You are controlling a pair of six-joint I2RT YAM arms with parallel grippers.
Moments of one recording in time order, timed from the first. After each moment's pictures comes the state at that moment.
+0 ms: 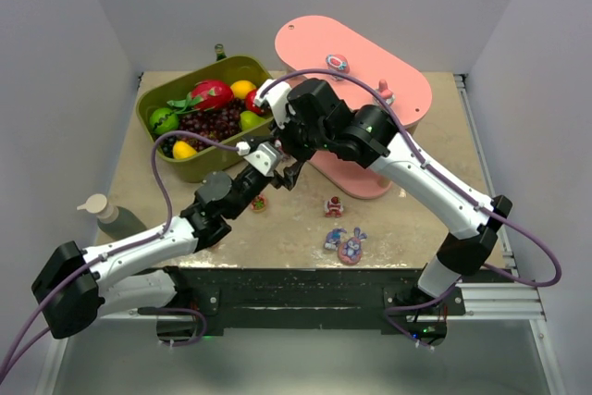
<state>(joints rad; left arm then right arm) -0.87 1.09 0.60 0.69 -0.14 0.17 0.95 1.66 1.97 -1.00 0.12 -0.10</state>
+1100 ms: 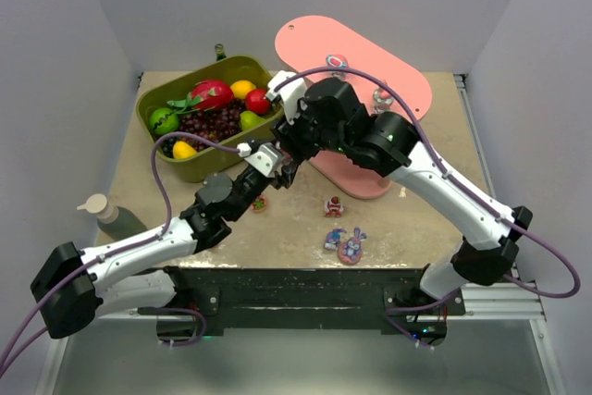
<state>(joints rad) -0.90 1.08 0.62 0.68 -0.20 0.19 0.95 1.57 1.91 -0.90 0.12 -0.09</state>
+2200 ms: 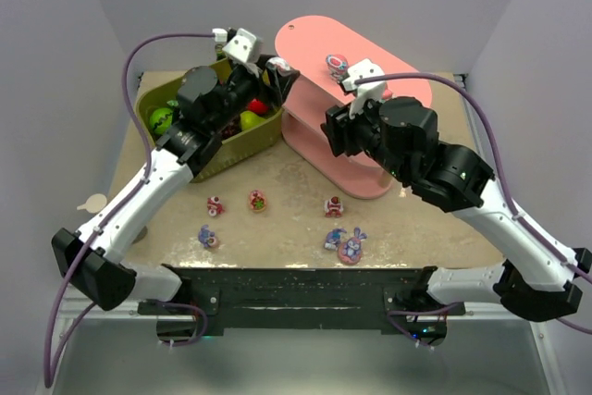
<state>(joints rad) -0.57 1.32 1.36 0.12 0.11 -0.06 0.95 1.22 1.67 -0.69 0.39 0.04</state>
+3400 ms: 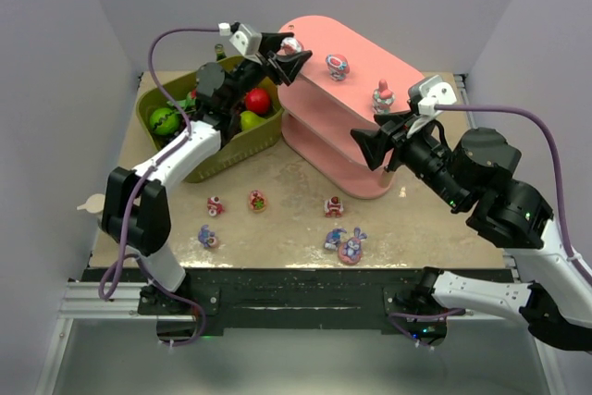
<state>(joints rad) -0.41 1.71 1.39 0.81 0.48 -0.23 0.95 0.94 1.52 -0.59 0.33 0.03</state>
